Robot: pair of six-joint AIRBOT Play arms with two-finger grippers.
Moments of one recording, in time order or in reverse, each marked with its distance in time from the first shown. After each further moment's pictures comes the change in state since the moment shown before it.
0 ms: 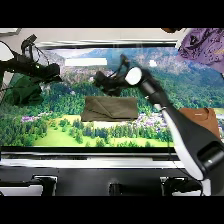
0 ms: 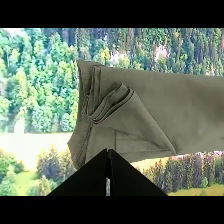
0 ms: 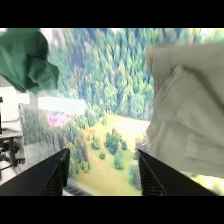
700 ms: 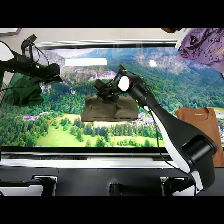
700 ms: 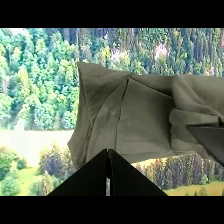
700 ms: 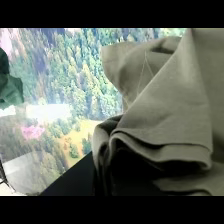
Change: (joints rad) left arm 0.000 0.000 0.000 0.001 0.002 0.000; right arm 0.077 -0.123 0.000 -0.106 -0.053 0.187
